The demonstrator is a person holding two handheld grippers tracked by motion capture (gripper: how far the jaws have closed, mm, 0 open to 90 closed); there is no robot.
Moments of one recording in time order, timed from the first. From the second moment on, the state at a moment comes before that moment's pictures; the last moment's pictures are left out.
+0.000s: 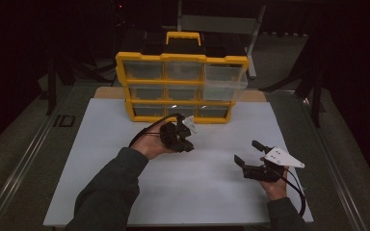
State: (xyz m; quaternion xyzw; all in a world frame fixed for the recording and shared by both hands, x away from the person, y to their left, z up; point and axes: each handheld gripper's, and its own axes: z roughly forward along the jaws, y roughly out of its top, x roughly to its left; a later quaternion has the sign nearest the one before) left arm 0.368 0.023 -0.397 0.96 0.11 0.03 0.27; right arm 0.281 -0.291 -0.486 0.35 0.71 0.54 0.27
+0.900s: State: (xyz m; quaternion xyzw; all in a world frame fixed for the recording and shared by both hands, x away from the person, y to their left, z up) left arm 0.395 0.022 -0.339 0.95 0.10 0.07 0.29; right arm 0.281 -0.292 -0.486 0.35 0.71 0.54 0.27
